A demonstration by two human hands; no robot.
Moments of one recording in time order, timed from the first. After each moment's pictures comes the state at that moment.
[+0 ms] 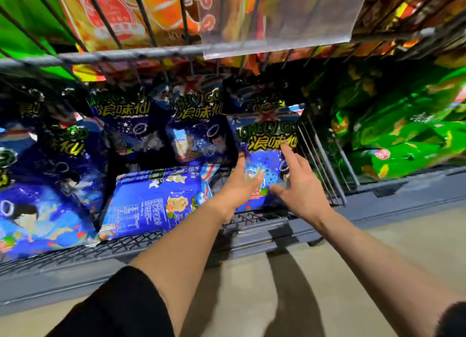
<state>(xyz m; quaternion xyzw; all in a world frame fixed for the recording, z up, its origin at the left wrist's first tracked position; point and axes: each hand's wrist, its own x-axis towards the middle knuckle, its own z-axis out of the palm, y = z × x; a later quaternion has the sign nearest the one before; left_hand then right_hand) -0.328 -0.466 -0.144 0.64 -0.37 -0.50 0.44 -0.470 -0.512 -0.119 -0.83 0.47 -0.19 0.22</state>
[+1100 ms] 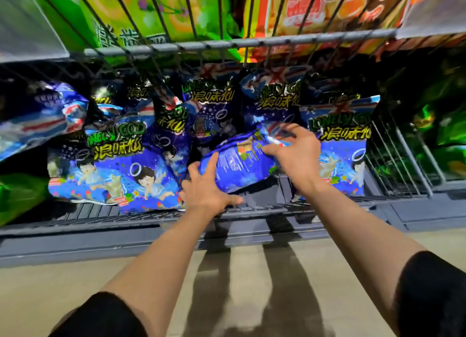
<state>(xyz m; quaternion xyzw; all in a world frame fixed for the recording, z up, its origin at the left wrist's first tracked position) -0.181 -0.302 -0.133 0.90 -0.33 -0.19 0.20 -0.307 -0.425 -0.084 -0.68 0.48 -0.38 0.41</state>
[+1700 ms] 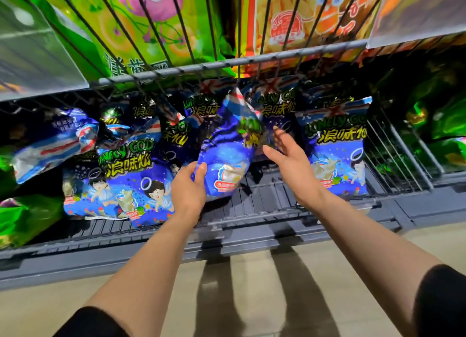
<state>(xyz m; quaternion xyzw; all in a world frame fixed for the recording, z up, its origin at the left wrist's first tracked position) -0.163 -0.288 -0.121 0.82 -0.27 -0.12 0.50 -0.321 -0.408 -0.086 -0.62 0.34 -0.36 0.61</state>
